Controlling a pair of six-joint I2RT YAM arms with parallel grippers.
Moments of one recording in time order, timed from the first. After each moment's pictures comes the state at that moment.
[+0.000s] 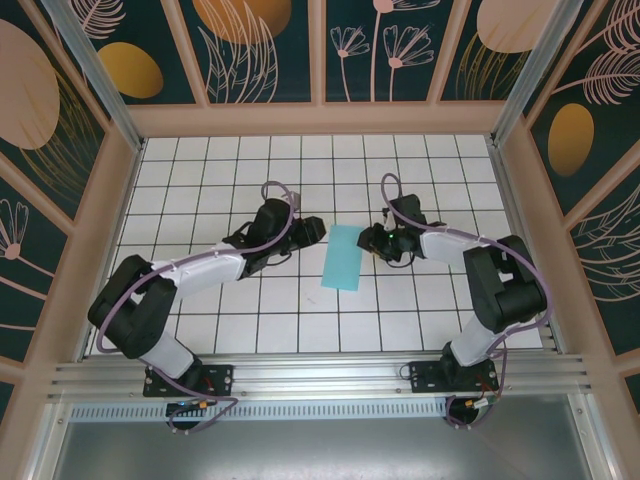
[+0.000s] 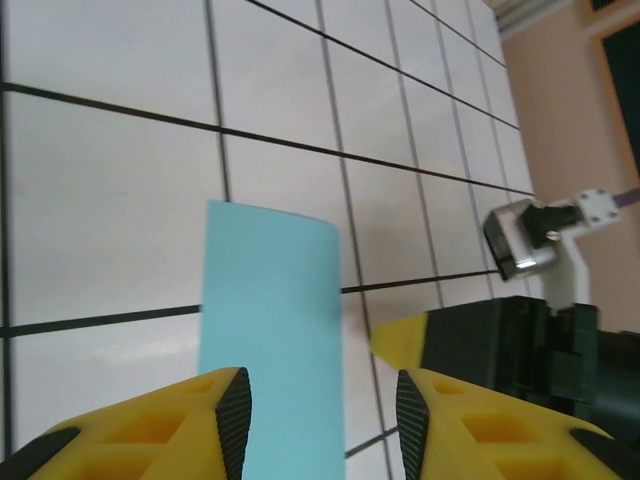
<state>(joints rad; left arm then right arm) -0.67 1.57 0.84 0.16 0.13 -0.87 0.38 1.65 0.82 -0.16 -0.42 0.71</state>
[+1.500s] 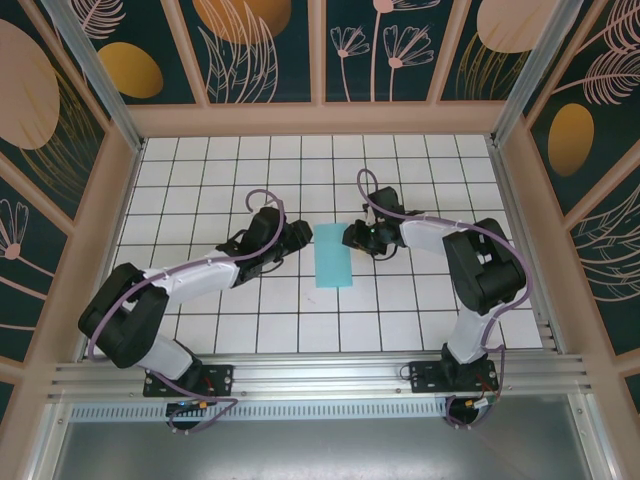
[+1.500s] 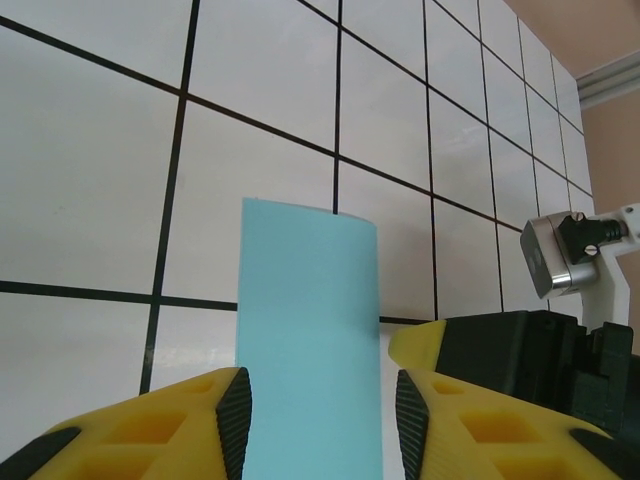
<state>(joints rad) -0.67 1.52 0.77 0.12 -0.01 -0.97 0.46 1.80 0.99 -0.23 -0.38 0.65</state>
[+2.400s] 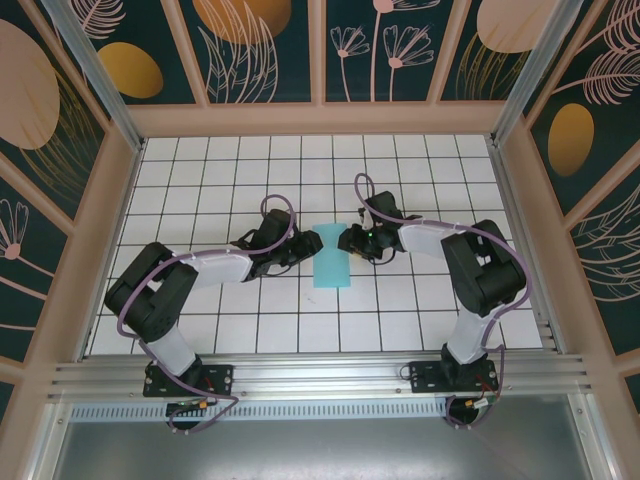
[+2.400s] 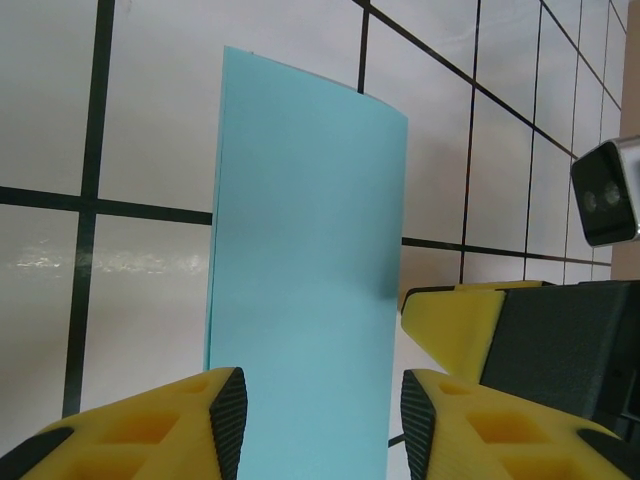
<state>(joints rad) -0.65 1.69 0.80 0.17 0.20 -1.03 0.48 1.79 0.95 -0.18 -0.44 0.68</state>
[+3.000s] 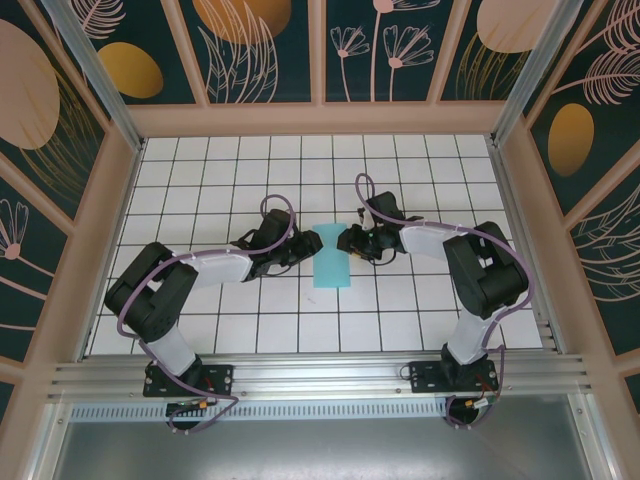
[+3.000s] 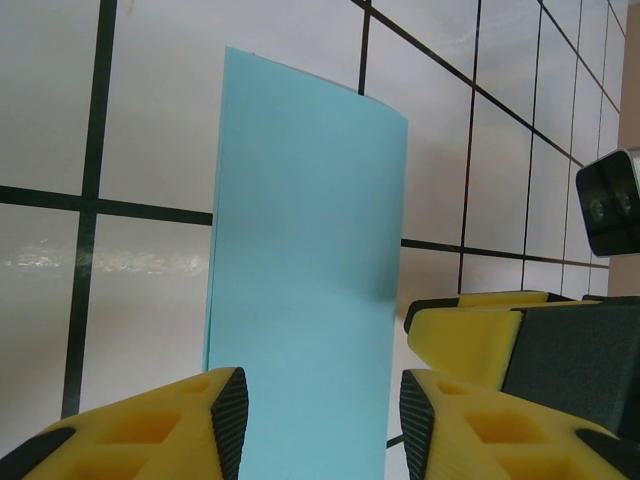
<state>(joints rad) -0.65 1.69 0.80 0.17 0.20 -1.03 0.48 1.77 0.93 -0.16 -0.47 0.68</state>
